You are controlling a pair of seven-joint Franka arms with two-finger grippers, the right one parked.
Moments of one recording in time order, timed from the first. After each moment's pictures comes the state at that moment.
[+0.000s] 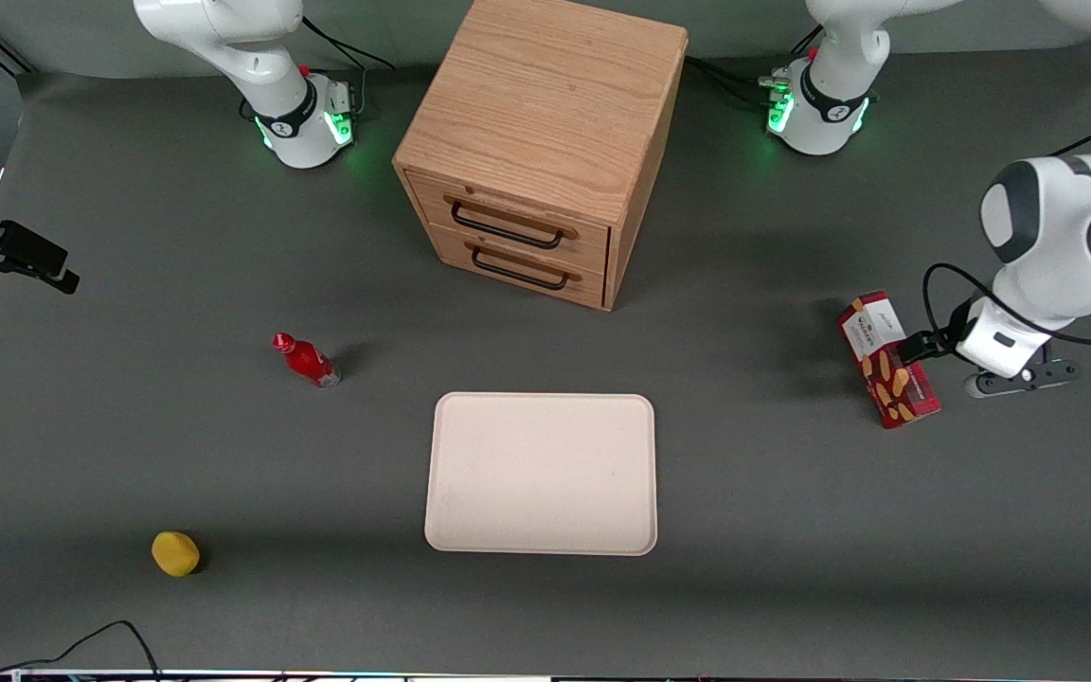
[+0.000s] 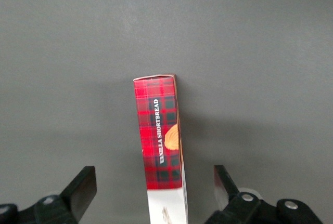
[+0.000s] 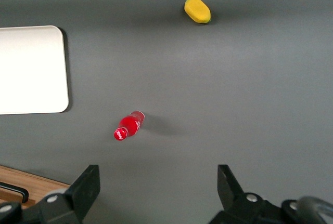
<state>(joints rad) 0.16 0.14 -0.10 -2.19 0.06 2.36 -0.17</state>
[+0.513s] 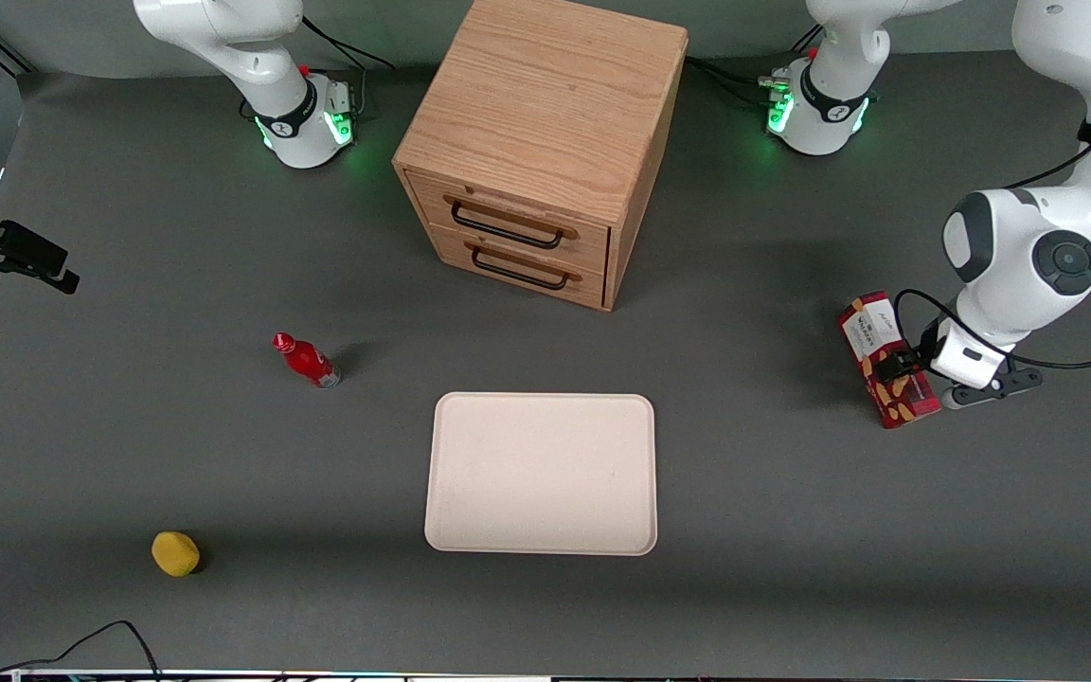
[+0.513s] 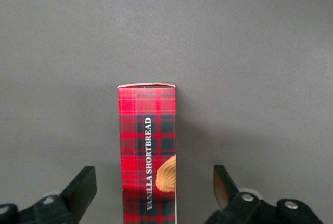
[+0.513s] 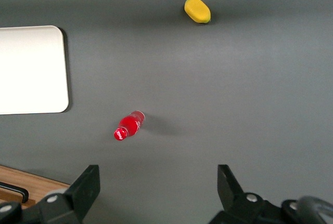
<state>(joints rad) 0.16 0.25 -0.10 -2.24 0.06 2.56 -0.24</state>
